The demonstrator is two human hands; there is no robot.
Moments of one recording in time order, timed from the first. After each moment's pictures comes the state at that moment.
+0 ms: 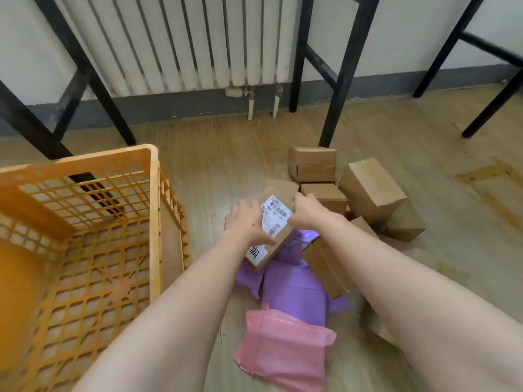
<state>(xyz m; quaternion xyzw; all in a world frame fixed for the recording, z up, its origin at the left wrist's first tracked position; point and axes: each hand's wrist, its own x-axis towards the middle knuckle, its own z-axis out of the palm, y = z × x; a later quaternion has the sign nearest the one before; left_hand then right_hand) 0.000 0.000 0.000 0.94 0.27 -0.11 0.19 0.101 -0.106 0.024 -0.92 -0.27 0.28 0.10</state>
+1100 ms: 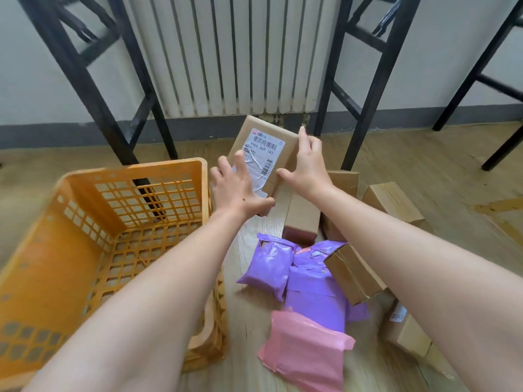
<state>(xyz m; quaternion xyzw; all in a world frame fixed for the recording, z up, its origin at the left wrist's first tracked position) -0.064 0.052 0.099 0.90 0.35 0.20 0.12 0.046 -0.045 0.135 -0.86 -0.35 0.03 0.37</state>
